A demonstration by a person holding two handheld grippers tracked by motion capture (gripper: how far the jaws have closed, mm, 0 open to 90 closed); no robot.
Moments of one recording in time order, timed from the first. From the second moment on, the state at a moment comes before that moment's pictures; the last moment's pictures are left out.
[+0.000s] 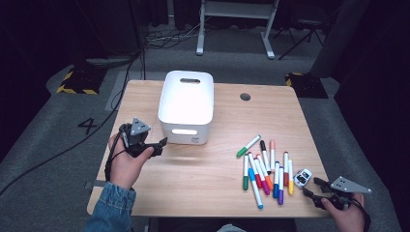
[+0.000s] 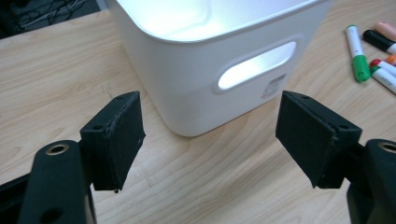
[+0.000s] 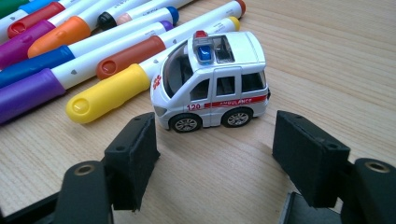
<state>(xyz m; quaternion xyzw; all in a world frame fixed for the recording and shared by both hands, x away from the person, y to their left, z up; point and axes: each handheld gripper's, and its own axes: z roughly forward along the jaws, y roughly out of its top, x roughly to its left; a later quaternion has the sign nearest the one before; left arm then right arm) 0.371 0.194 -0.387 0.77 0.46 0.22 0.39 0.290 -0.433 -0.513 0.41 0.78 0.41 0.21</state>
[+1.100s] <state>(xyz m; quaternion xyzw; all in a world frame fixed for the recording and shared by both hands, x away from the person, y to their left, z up) 0.469 0.186 -0.402 0.74 0.50 0.17 0.42 0.291 -0.433 -0.515 0.41 0.78 0.42 0.21</state>
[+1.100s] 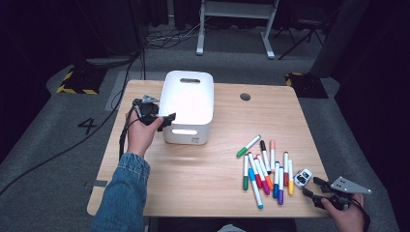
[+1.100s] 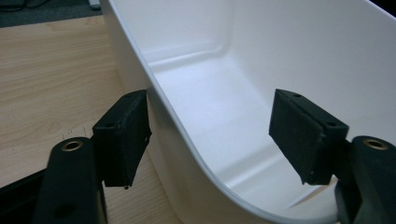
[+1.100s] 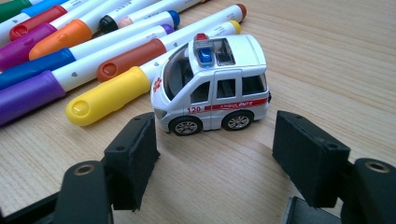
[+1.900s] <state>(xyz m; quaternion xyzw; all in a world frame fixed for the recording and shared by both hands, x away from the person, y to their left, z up) 0.395 0.157 -0.407 0.75 0.47 0.15 0.43 0.291 -0.434 -0.515 0.41 0.78 0.42 0.21</state>
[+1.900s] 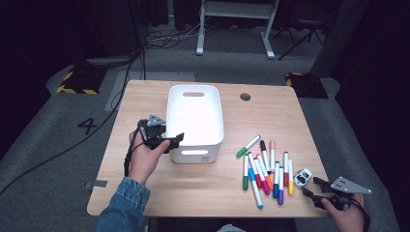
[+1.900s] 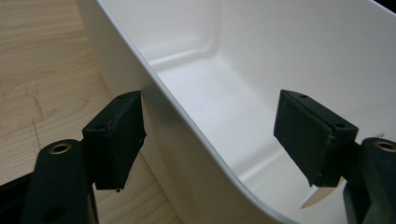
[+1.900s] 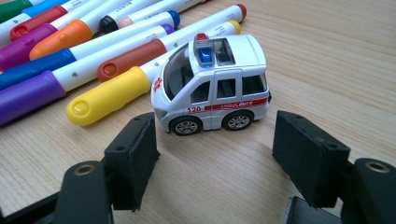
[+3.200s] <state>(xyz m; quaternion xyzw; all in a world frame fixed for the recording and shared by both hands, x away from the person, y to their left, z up) 0.296 0.108 -0.416 0.76 0.43 0.09 0.47 0.290 -0.434 -0.516 0.41 0.78 0.42 0.21</state>
